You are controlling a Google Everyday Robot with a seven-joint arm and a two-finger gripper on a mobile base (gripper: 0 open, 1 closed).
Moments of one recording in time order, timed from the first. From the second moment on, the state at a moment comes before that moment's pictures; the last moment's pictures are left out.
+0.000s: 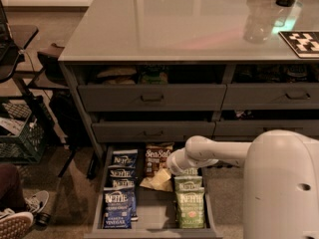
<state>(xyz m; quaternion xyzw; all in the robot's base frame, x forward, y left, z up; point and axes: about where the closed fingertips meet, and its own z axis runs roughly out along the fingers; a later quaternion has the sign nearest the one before) 0.597 -0.006 0.375 -0.45 0.83 0.25 0.21</state>
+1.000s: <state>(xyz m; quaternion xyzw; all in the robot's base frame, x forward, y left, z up) 0.639 -0.011 0.312 -0.42 0.85 0.25 0.18</state>
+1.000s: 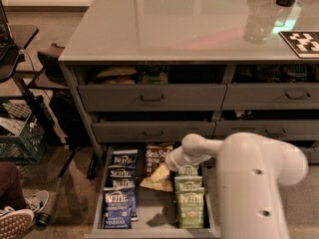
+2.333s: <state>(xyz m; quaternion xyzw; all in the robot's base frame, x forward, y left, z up) 0.696 -0.005 0.147 -0.40 0.86 0.29 0.15</state>
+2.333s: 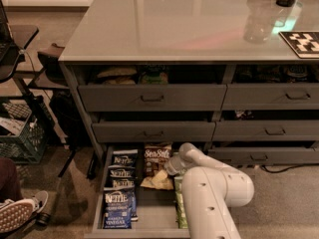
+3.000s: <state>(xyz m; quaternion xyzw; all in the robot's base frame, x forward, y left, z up) 0.716 -0.019 0.136 -0.38 0.86 0.28 0.17</state>
